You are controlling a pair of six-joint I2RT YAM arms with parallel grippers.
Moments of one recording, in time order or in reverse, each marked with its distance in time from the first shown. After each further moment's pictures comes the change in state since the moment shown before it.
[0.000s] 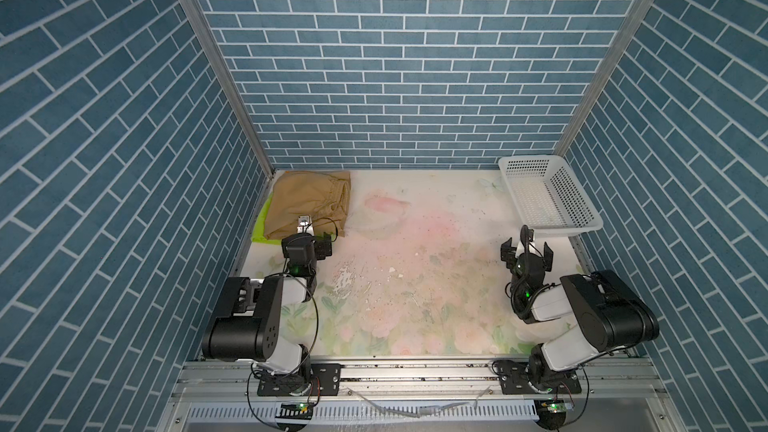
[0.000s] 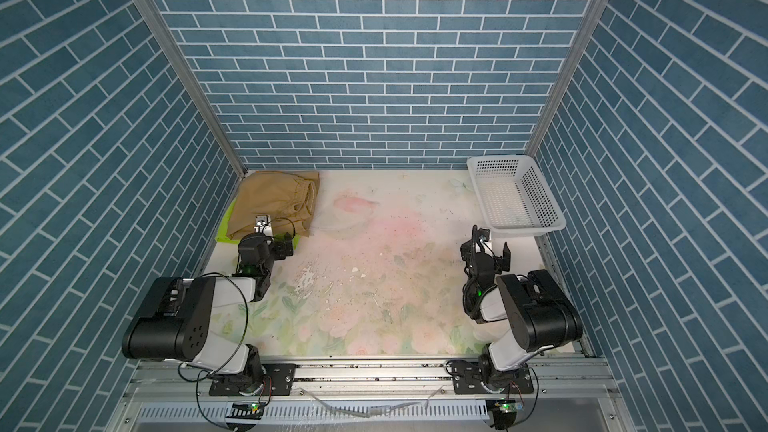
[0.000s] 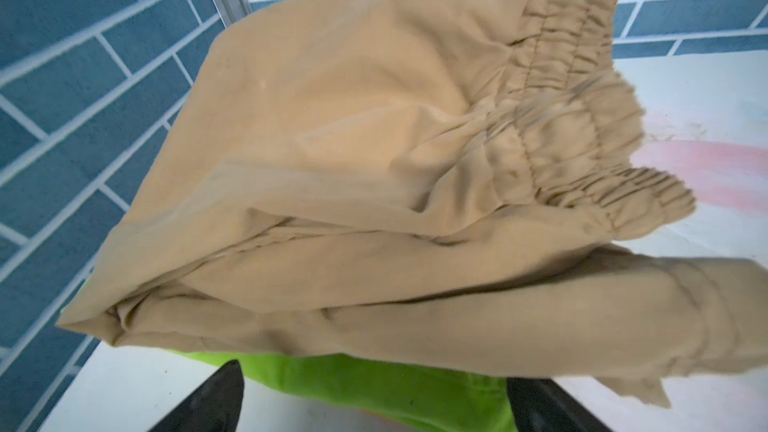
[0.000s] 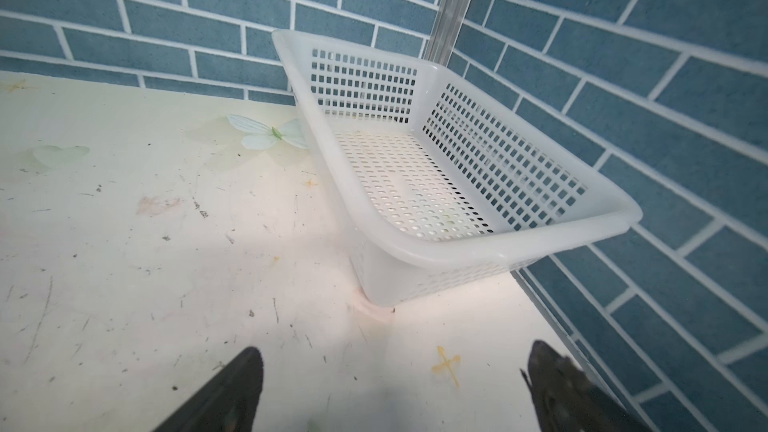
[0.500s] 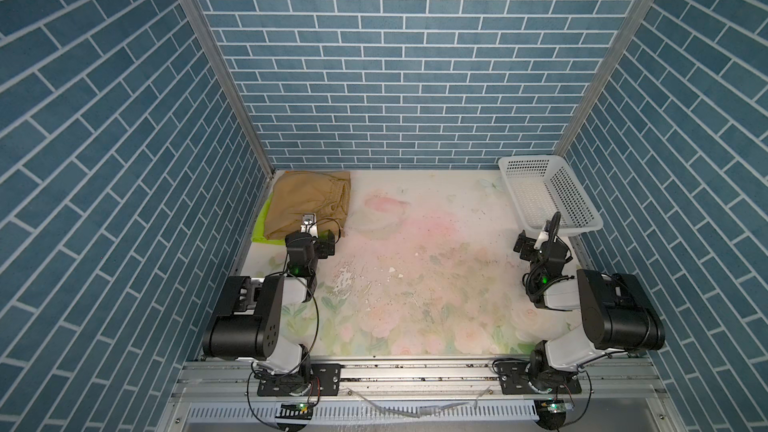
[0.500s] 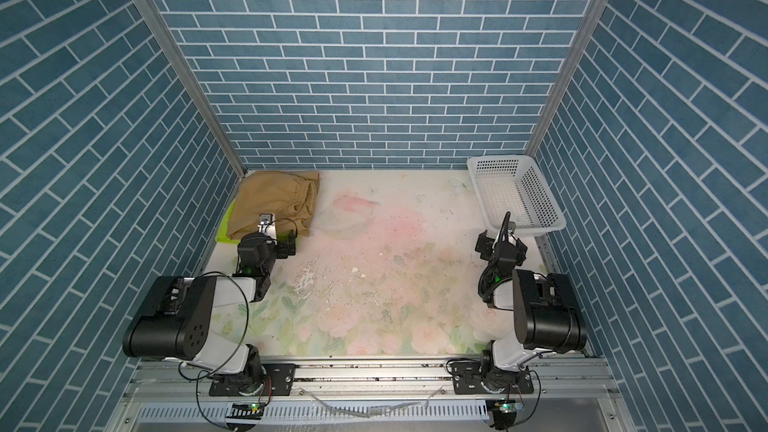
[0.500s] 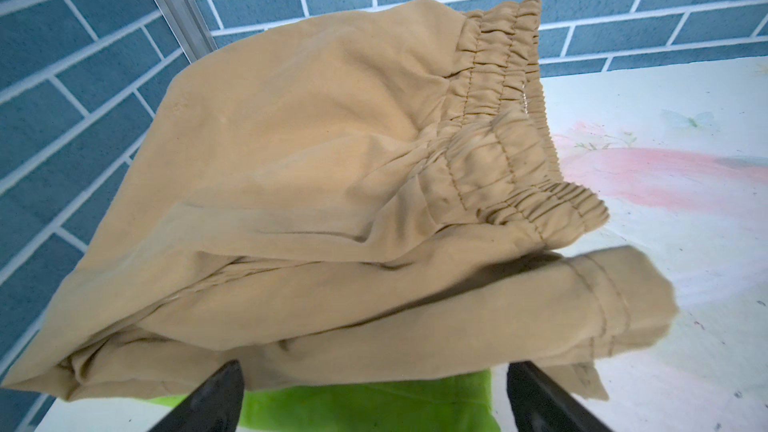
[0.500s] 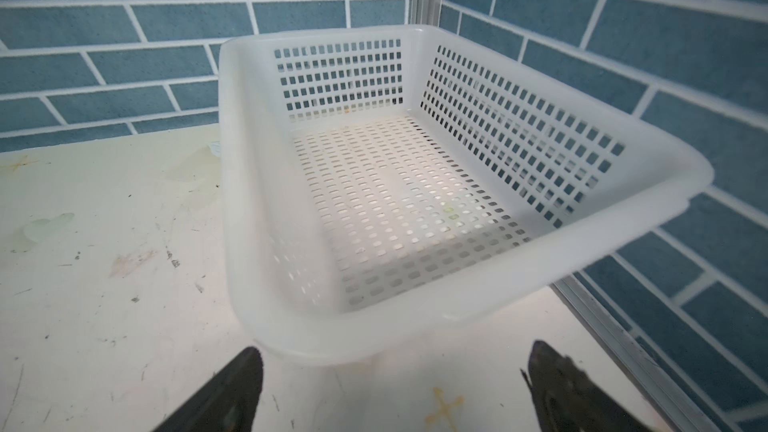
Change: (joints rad) left arm -0.001 0.005 0.000 0.031 0.071 0.036; right arm -0.239 -0.011 0.150 -0.242 -0.309 0.182
